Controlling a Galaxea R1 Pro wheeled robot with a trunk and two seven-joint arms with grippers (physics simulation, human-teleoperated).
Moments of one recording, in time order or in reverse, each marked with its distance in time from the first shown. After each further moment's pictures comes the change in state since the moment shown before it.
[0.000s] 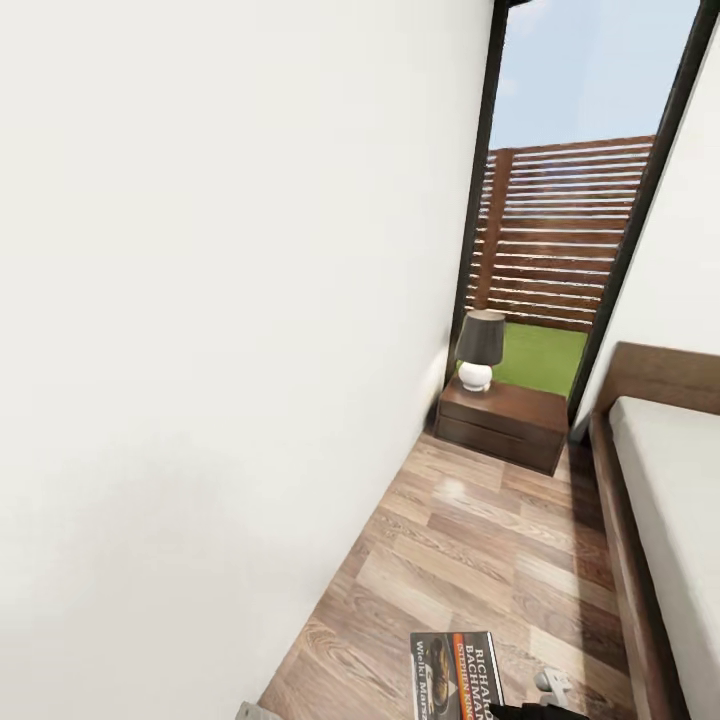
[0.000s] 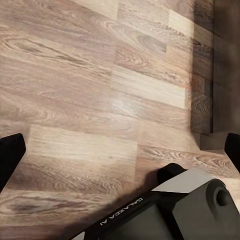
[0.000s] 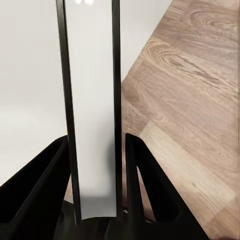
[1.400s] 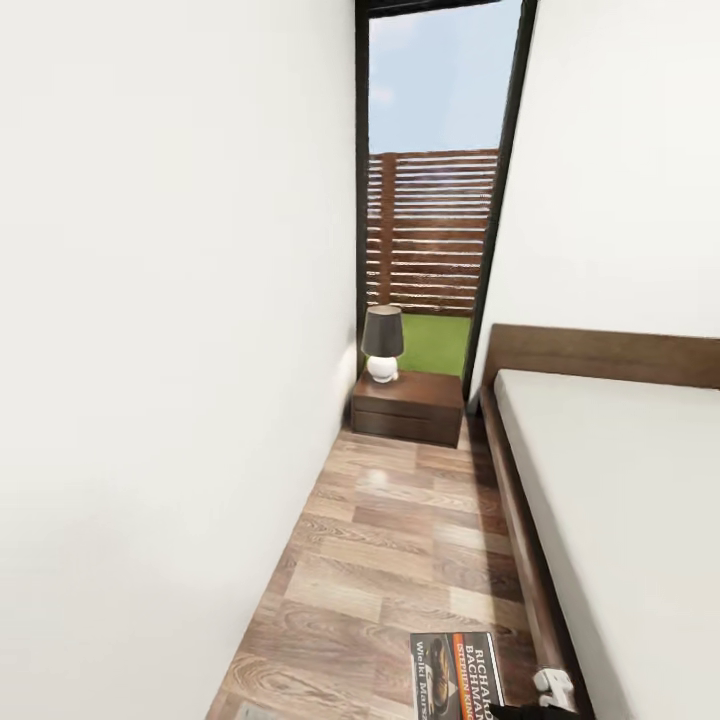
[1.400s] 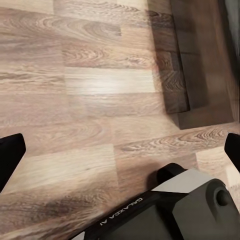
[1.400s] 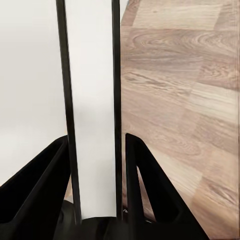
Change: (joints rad) left arm 0.000 0.000 0.000 0.000 0.000 0.000 -0.001; right arm 0.000 0.000 0.001 0.000 0.001 0.000 0.000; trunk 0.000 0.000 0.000
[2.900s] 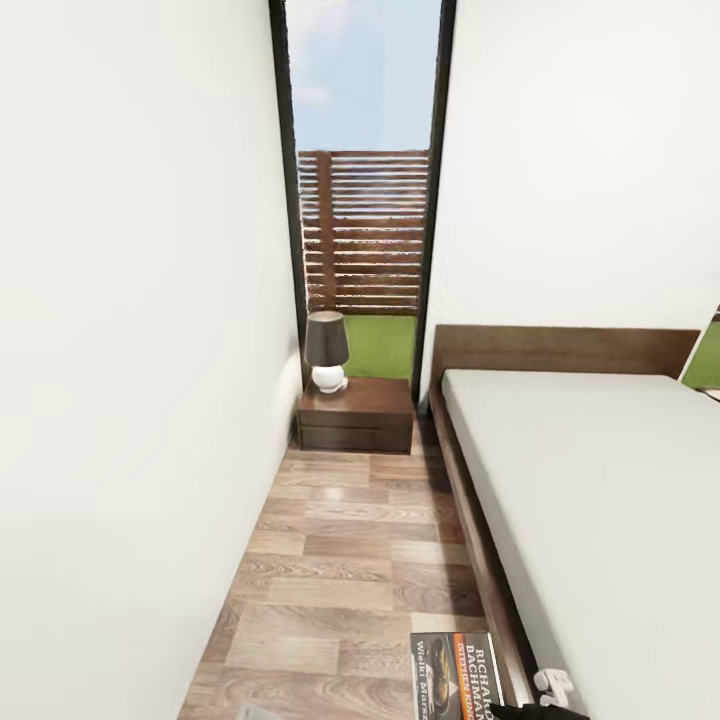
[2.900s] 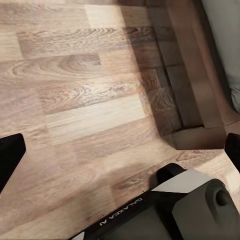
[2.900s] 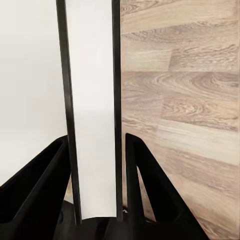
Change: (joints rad) left arm 0.000 0.000 0.000 0.000 0.000 0.000 -0.001; right arm 0.000 -0.001 0.000 0.000 0.000 -0.001 0.000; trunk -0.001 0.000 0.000
